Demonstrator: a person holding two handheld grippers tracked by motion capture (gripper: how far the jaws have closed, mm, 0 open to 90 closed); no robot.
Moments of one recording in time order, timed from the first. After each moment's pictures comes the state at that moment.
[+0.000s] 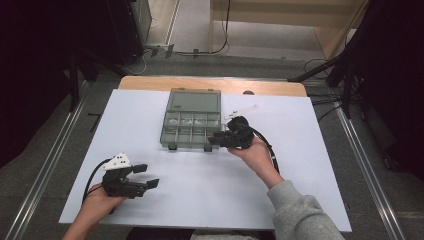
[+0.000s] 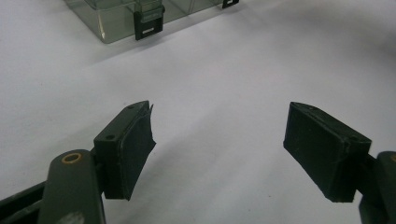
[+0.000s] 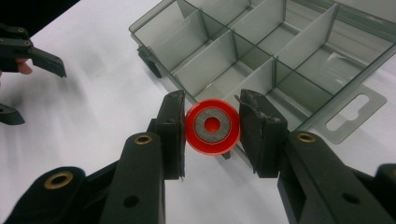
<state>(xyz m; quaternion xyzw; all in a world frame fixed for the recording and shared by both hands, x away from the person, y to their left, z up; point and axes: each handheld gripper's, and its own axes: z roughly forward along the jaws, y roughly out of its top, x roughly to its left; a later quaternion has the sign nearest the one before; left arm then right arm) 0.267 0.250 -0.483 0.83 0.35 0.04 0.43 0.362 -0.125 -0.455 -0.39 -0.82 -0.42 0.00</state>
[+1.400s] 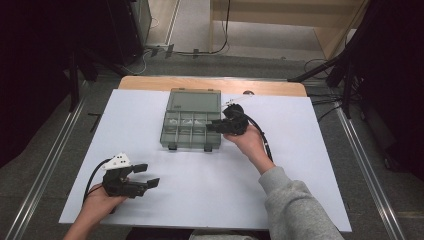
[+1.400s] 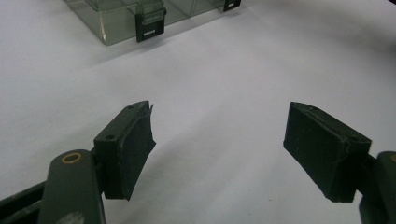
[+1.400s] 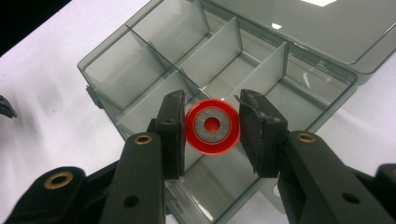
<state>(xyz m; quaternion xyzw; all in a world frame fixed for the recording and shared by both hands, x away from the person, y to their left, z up) 0.267 0.249 -0.483 0.83 0.35 0.04 0.44 0.411 -0.119 -0.463 -0.42 -0.81 -0.41 -0.01</state>
